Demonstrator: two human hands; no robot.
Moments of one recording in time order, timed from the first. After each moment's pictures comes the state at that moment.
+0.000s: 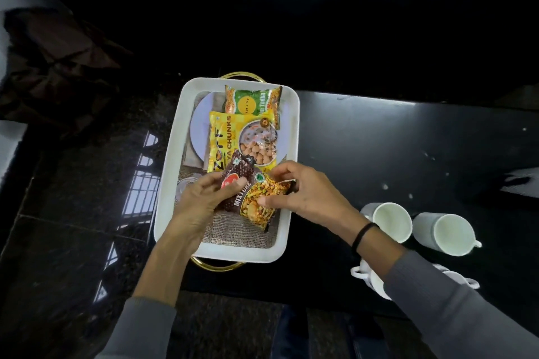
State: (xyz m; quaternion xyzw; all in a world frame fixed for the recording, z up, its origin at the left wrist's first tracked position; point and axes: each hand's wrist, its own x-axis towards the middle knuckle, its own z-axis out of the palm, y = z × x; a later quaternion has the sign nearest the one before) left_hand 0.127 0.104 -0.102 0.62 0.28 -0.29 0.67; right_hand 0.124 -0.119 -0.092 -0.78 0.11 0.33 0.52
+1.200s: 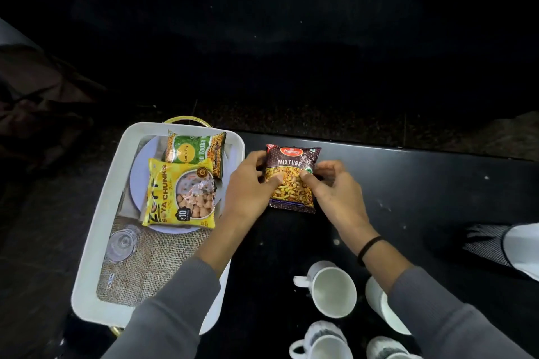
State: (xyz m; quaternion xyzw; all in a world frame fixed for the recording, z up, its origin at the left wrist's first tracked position) left_hand 0.219 -0.103 -0.115 0.86 0.10 -0.22 0.45; right_hand 0.182 -0.265 -0.133 -0.81 0.27 0.10 0.51
